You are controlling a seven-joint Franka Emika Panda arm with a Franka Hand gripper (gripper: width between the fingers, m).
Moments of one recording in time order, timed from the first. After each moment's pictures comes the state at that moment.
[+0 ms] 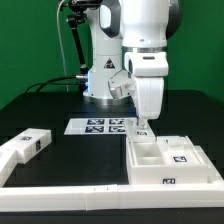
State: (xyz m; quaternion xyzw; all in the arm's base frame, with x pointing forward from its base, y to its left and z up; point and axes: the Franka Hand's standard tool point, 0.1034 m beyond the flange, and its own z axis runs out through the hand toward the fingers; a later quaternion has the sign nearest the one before) arm 0.456 0.057 0.055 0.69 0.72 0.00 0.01
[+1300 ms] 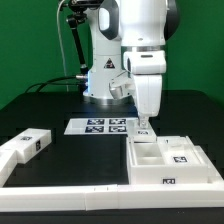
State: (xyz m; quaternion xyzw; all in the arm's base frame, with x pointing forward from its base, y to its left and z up) arm 0.455 0.059 0.054 0.70 0.71 0.02 0.02
